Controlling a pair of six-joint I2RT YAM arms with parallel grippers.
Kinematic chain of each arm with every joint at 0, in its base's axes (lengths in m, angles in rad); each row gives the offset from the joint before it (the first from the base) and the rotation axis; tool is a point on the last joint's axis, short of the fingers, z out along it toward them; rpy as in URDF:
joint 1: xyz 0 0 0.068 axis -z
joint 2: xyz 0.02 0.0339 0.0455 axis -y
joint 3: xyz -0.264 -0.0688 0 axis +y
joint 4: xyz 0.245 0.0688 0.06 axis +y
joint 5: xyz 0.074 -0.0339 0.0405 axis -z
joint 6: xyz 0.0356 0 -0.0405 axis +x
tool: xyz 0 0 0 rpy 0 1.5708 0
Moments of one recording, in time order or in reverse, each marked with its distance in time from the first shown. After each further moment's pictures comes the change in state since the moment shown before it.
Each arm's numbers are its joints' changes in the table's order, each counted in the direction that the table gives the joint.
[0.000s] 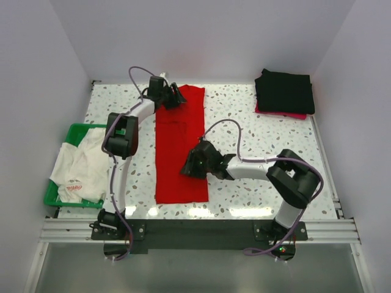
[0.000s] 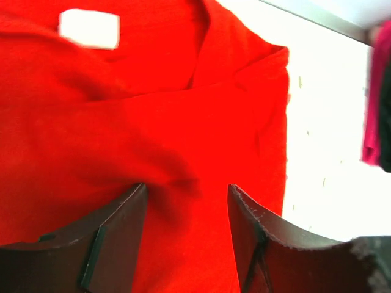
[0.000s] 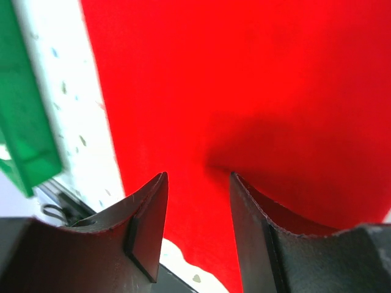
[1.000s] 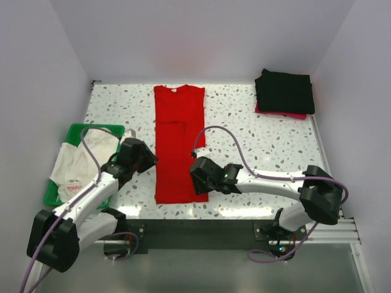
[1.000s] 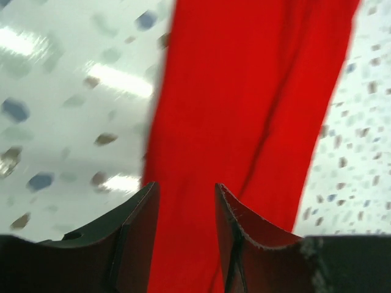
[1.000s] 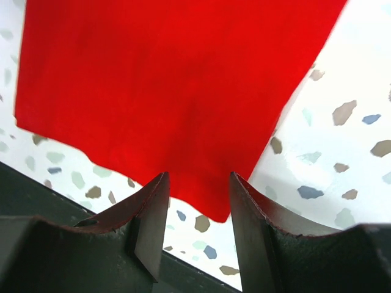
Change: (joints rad) left arm 0.149 1.387 1.345 0.124 -0.388 -0.251; right arm -0.190 0.254 -0.027 0.452 0.272 -0.388
